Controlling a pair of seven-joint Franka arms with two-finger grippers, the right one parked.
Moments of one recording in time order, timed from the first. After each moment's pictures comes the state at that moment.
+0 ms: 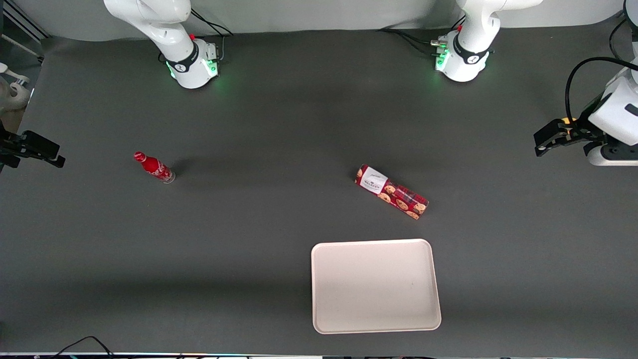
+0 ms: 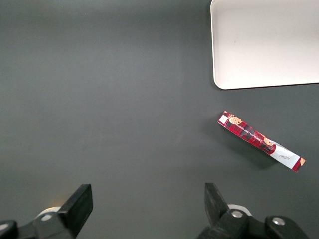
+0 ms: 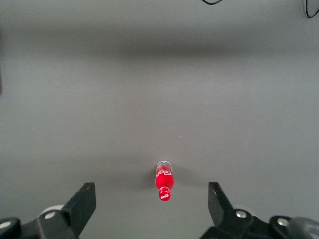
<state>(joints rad) 0.01 0.01 -0.10 -1.58 0.04 1.63 -0.07</state>
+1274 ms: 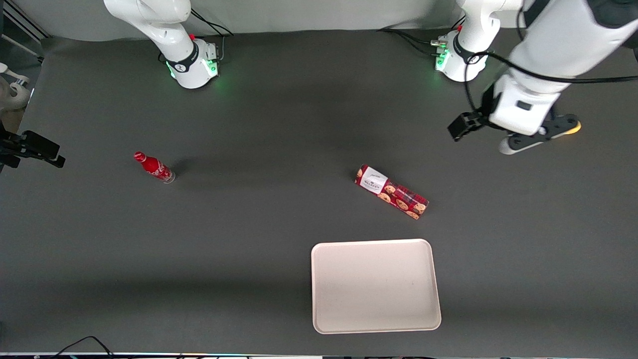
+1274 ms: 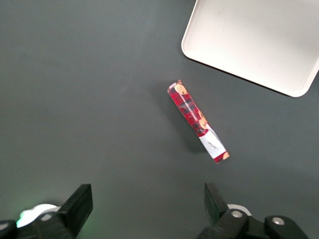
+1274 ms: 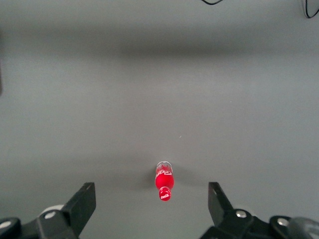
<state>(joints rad) -0.04 0.02 -0.34 -1.61 -0.04 1.57 -0.77</state>
